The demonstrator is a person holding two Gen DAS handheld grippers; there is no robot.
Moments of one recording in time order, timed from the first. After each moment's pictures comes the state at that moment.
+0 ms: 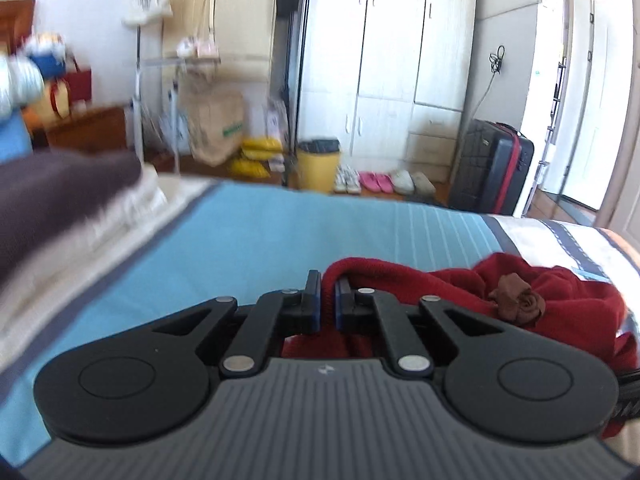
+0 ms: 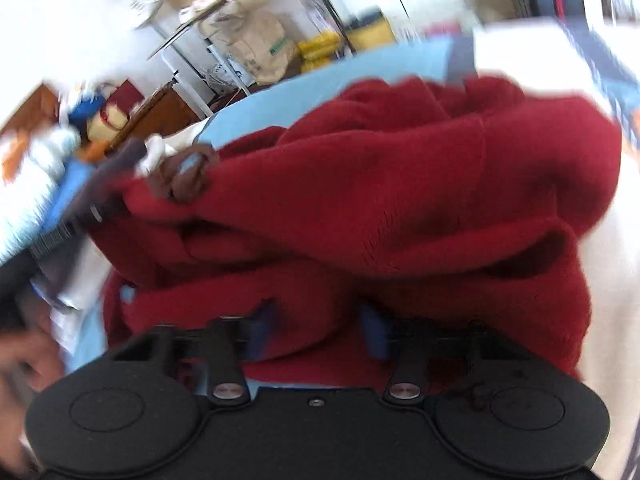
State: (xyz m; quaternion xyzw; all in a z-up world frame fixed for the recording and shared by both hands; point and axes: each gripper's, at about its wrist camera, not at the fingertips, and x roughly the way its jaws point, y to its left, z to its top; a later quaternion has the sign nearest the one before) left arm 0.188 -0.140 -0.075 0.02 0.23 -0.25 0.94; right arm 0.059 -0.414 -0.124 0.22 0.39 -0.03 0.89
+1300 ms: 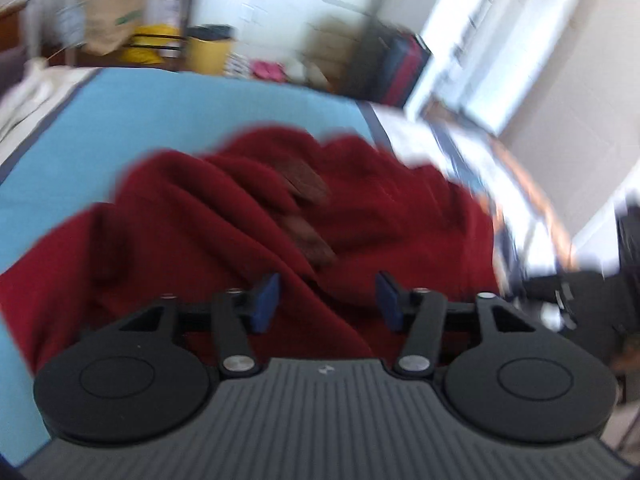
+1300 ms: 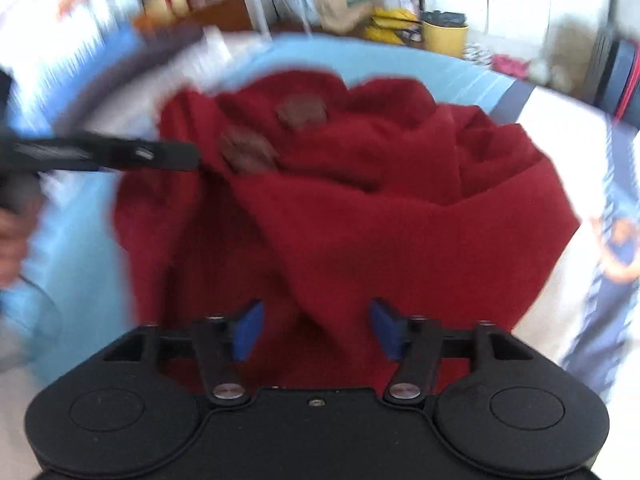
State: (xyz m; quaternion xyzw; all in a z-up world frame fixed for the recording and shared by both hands) left arm 0.142 -0.175 -0.090 0.05 0.40 -0.41 0.82; right arm 0.030 -0.390 -0.094 0.03 0.49 0.02 0.87
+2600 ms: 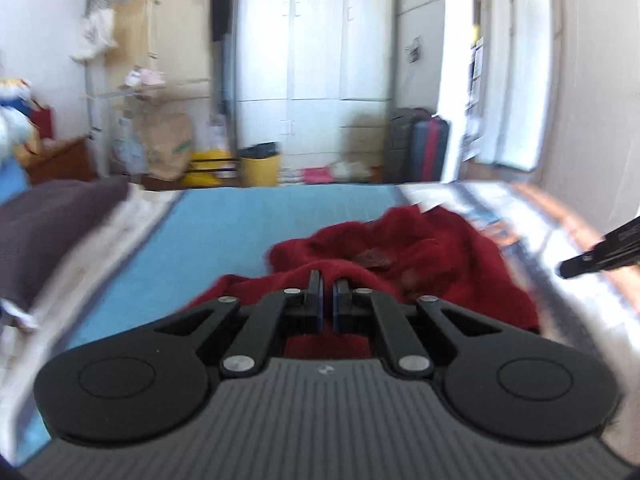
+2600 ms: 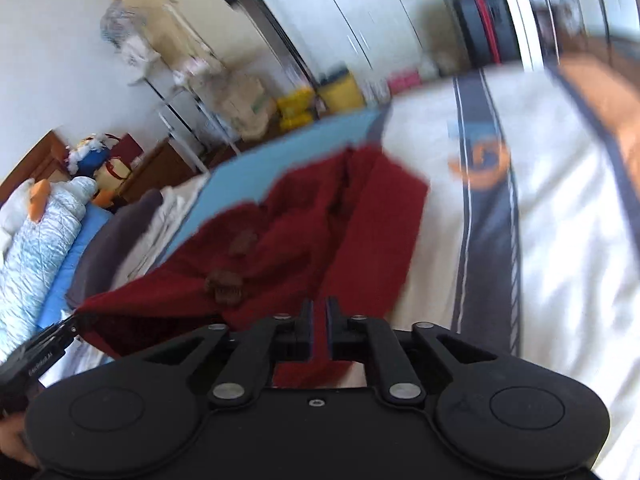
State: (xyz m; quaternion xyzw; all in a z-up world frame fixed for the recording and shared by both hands) left arm 0.027 -0.072 -0.035 0.10 0.22 -0.31 0.92; right arm -0.117 -0.455 -0.042 0.33 0.34 -0.08 0.88
